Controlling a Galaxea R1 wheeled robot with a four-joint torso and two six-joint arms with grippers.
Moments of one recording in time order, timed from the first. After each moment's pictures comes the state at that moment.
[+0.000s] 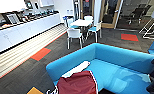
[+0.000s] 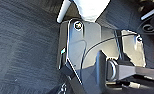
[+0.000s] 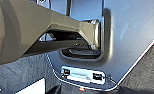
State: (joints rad) left arm 1.30 2.67 -2.63 1.52 -0.45 -1.45; right arm -1.63 3.05 -2.69 -0.31 0.29 0.37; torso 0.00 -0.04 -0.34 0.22
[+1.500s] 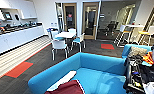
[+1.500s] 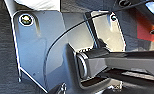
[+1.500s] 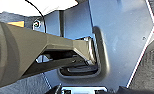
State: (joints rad) left arm 1.45 2.97 -2.82 1.58 -0.34 -1.44; right arm -1.65 3.07 -2.70 -0.31 0.28 0.37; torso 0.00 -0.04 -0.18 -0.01
